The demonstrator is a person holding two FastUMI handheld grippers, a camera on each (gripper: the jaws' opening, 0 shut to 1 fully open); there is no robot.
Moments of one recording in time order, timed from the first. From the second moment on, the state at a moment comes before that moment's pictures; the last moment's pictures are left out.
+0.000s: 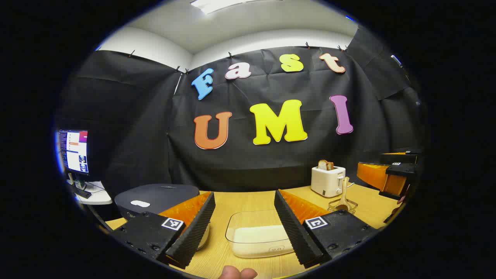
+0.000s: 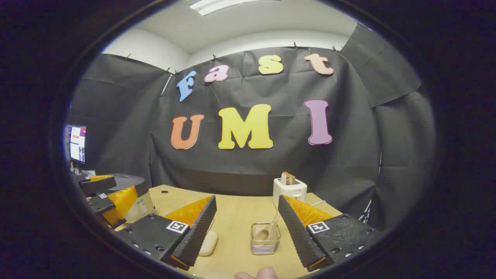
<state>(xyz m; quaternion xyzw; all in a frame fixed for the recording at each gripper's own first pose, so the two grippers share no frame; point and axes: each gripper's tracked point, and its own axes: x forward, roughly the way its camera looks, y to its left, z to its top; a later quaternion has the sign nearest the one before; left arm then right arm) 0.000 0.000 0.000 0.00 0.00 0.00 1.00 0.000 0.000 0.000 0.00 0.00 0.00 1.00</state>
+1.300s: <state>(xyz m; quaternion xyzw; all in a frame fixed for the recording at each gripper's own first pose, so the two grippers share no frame) 0.005 0.037 0.005 0.00 0.01 0.03 1.00 0.003 0.010 0.025 0.01 -0.04 0.00 1.00</state>
